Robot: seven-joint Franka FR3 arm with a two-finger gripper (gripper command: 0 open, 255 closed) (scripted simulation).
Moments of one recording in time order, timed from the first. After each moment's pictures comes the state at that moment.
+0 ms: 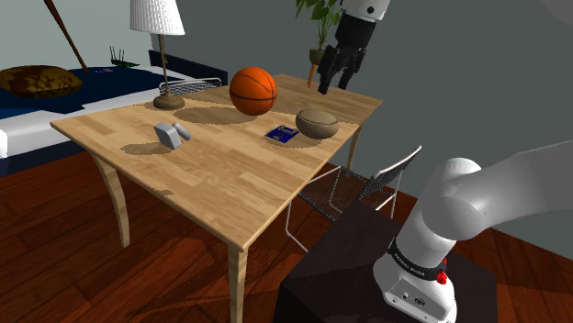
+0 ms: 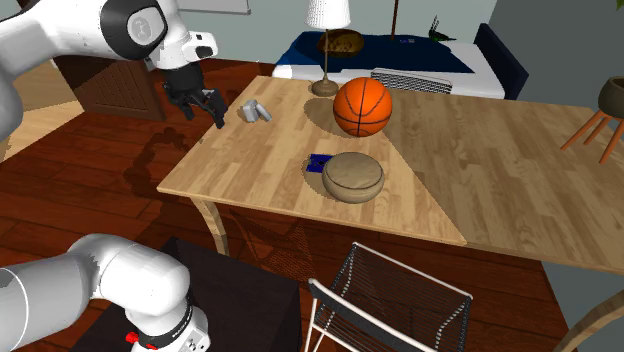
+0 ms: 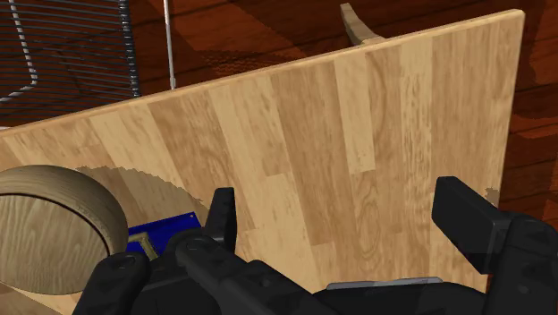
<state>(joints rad) 0.00 -0.79 0.05 -2.29 0.01 1.66 0.10</state>
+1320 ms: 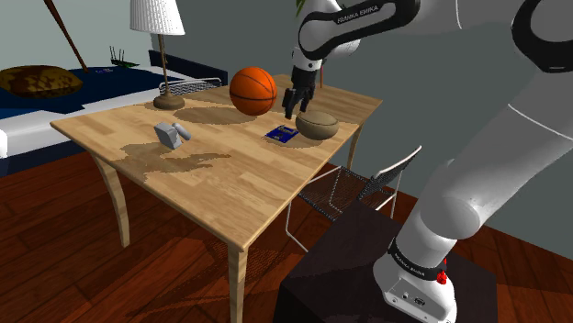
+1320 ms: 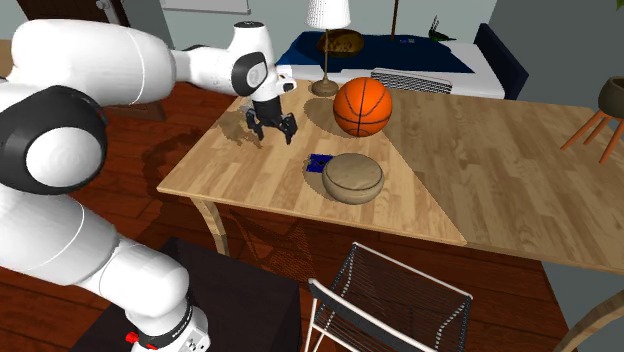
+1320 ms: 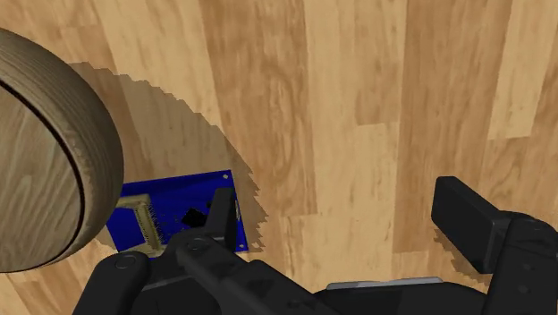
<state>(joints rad) -0.03 -0.23 -0.10 -2.19 -0.07 2.06 -0.16</state>
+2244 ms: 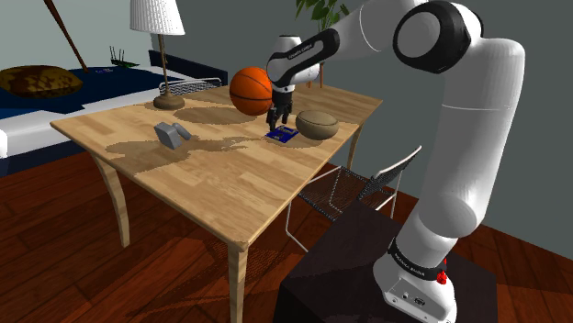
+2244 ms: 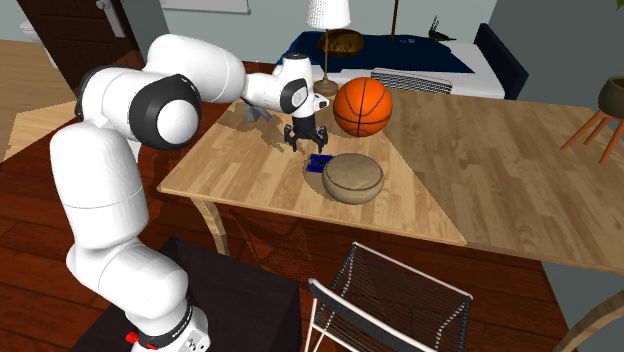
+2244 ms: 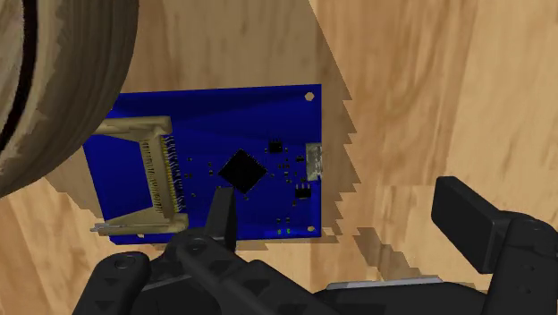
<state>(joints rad) -0.07 0.26 -0.14 -1.87 -0.03 2.19 -0.34</state>
